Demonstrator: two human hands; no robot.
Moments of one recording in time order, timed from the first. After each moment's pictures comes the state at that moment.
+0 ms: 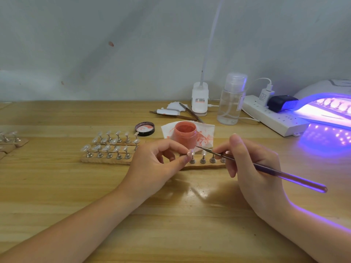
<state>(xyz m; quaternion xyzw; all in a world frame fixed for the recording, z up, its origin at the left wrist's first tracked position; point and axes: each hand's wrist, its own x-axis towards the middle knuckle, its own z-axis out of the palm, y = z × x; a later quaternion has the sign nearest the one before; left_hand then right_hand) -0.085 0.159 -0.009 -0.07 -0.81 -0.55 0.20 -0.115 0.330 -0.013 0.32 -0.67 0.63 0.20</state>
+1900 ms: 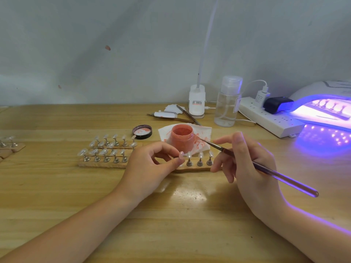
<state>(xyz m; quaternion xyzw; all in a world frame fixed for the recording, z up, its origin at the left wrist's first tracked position) -0.091 0.157 -0.012 -0.03 -0.82 -0.55 0.19 -0.115 0.330 -0.009 0.25 -0.66 0.70 0.12</state>
